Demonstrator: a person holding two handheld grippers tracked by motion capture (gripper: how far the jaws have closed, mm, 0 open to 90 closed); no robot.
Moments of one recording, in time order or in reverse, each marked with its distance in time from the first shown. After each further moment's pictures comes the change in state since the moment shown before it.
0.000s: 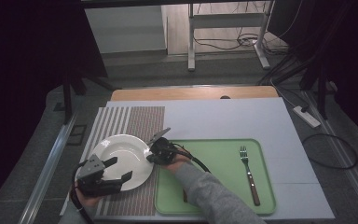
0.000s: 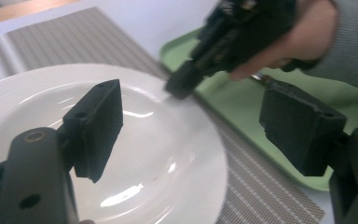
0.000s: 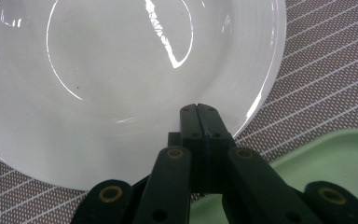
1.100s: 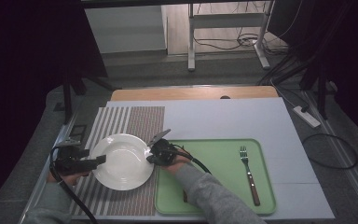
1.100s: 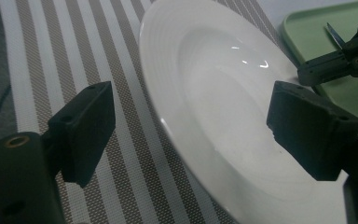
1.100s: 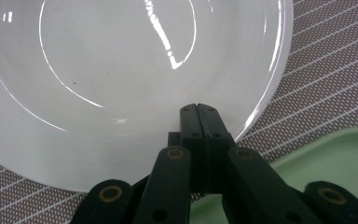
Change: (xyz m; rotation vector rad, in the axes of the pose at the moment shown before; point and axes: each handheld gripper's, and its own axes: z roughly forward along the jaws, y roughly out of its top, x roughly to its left) left arm 0.100 -0.004 0.000 0.211 0.082 -0.310; right arm 0.000 -0.004 0.003 -0.005 0.000 -0.013
